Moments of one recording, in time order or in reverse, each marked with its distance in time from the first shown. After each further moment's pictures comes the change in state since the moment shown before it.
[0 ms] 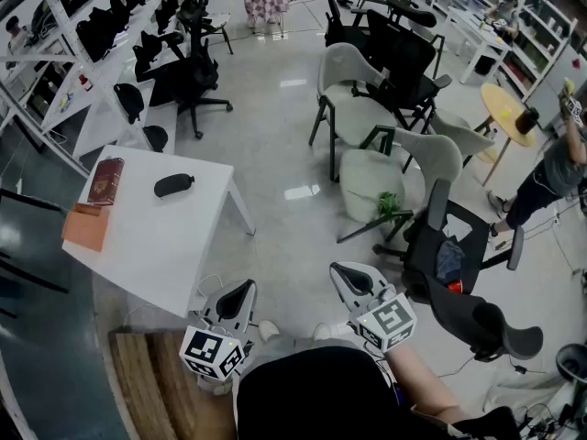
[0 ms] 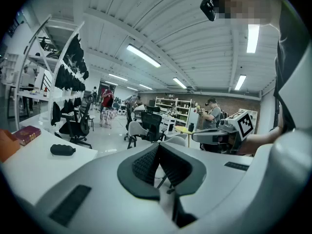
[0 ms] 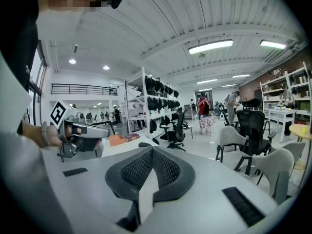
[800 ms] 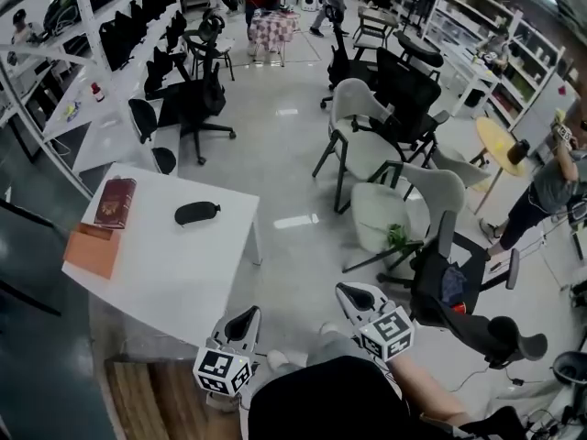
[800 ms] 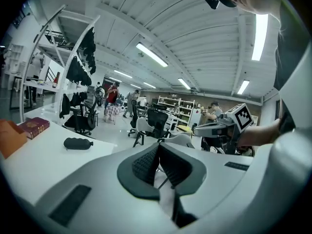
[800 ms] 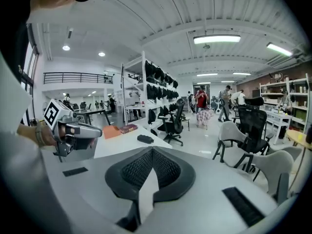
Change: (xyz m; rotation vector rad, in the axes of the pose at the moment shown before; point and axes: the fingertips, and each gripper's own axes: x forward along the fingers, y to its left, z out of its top) left arm -0.063 0.126 -0.040 -0.069 0.038 0.005; right arm 0.106 0.068 -0.008 -0.003 0.141 -0.062
